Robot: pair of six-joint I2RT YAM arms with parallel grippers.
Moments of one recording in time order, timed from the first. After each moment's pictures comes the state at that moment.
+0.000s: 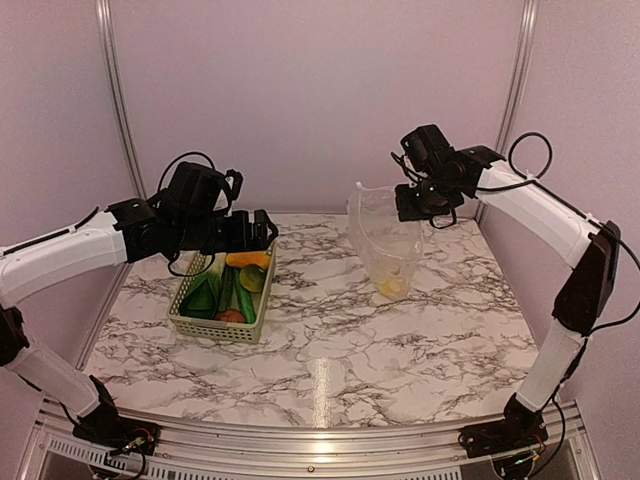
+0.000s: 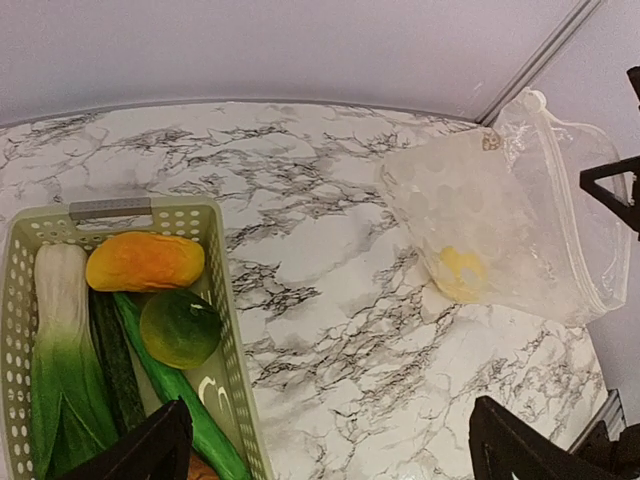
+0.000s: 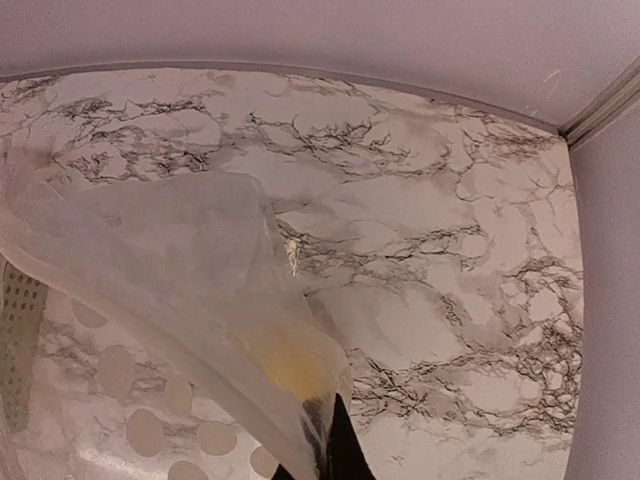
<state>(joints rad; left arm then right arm) -0.78 1.43 1.27 -0.43 -0.14 -0.54 0.57 1.74 1.78 -0.93 0.31 0.31</state>
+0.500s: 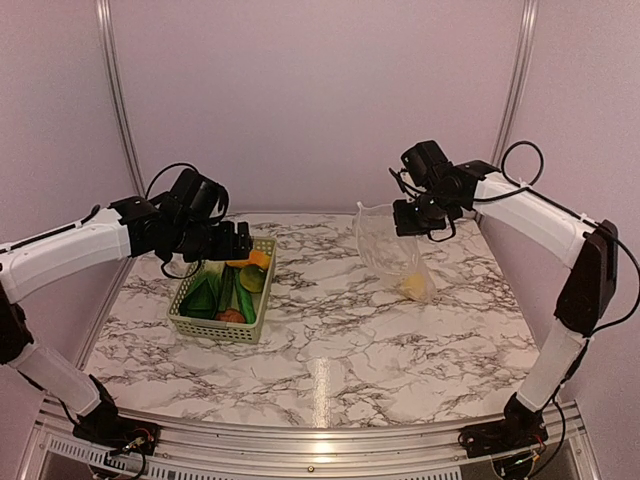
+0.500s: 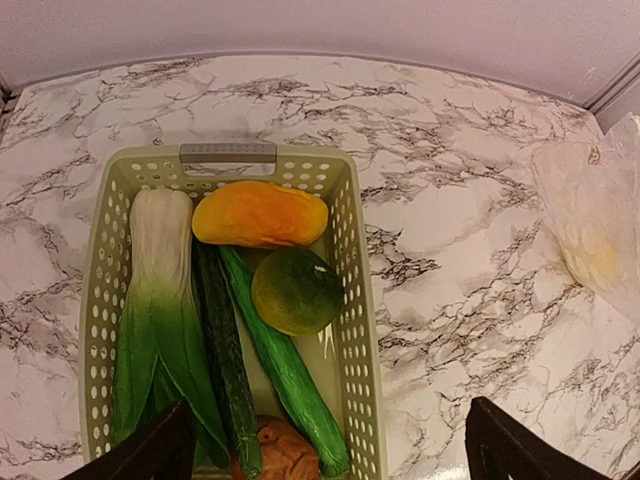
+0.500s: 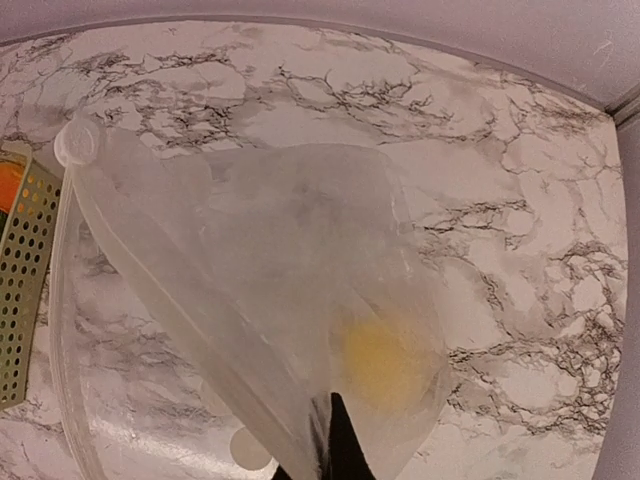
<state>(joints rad) -0.71 1.45 1.27 -0.60 -0.28 -0.54 0.54 1.72 1.66 -0.86 0.21 0.29</state>
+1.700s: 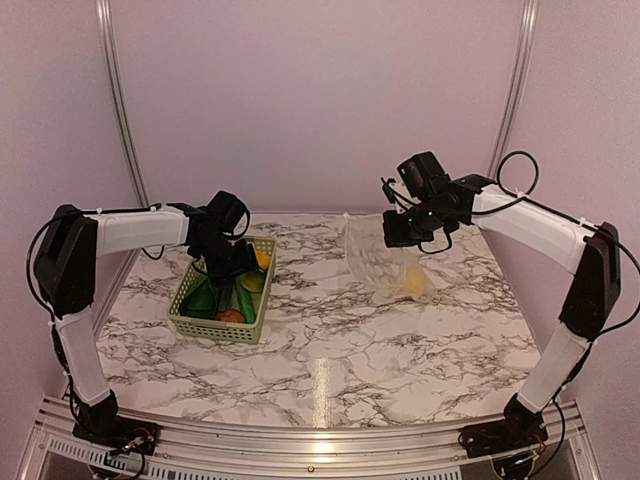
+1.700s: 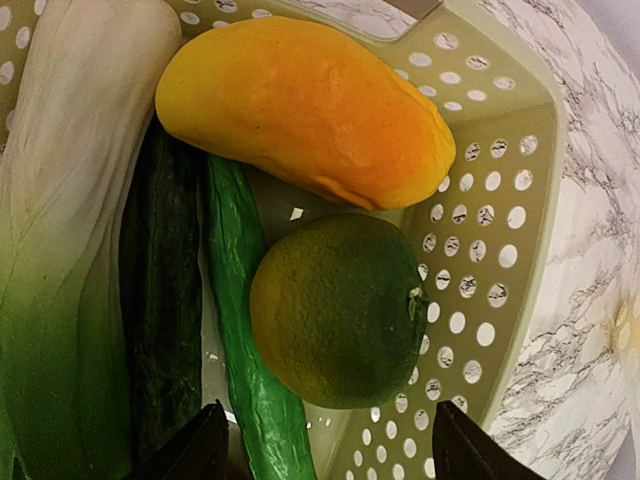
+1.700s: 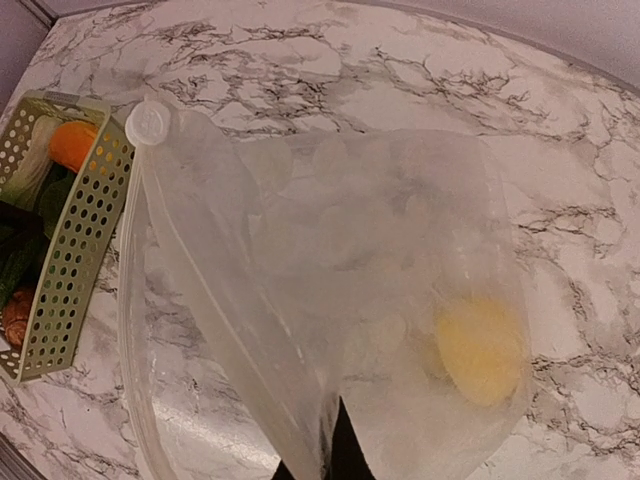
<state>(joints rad) -0.54 1.89 1.41 -0.62 0.00 -0.82 0.57 1.69 1.53 -0.73 0.03 0.30</state>
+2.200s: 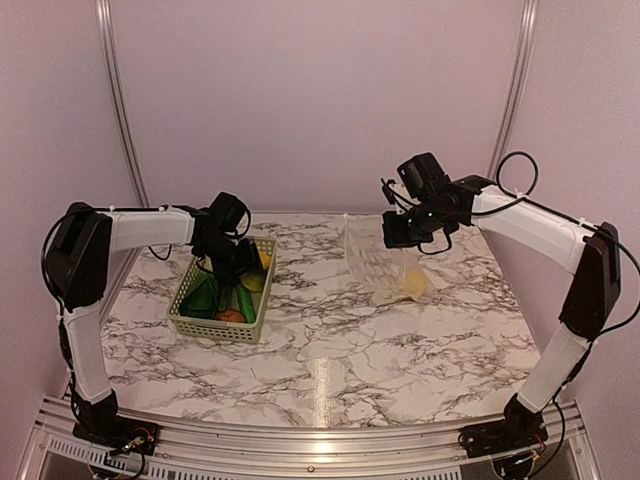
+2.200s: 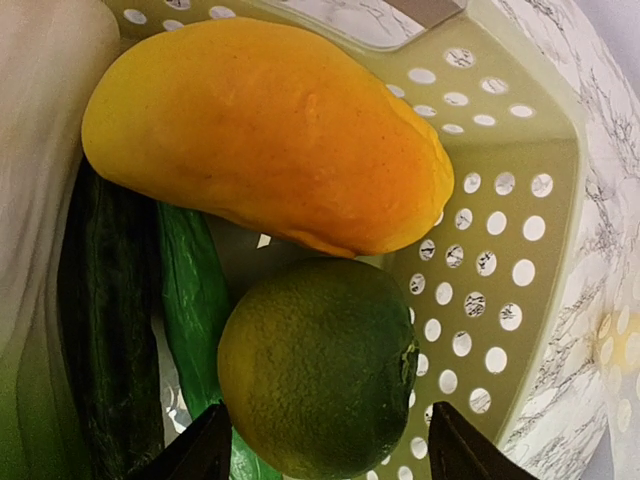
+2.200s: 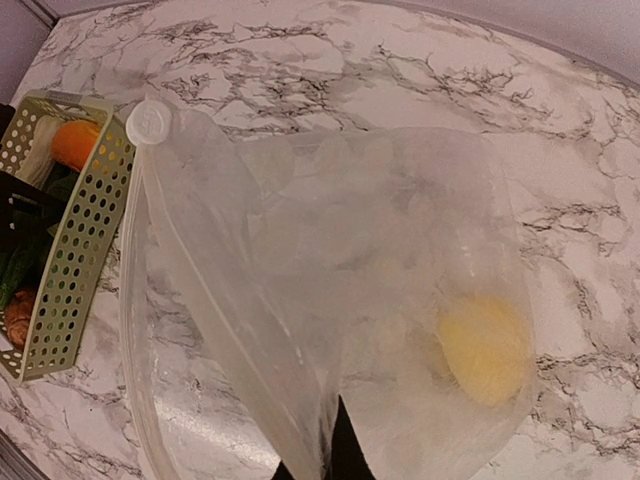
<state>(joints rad) -0.51 1.97 1.44 -0.55 0.10 -0.83 0.57 1.69 1.53 -0.72 0.03 0.30</state>
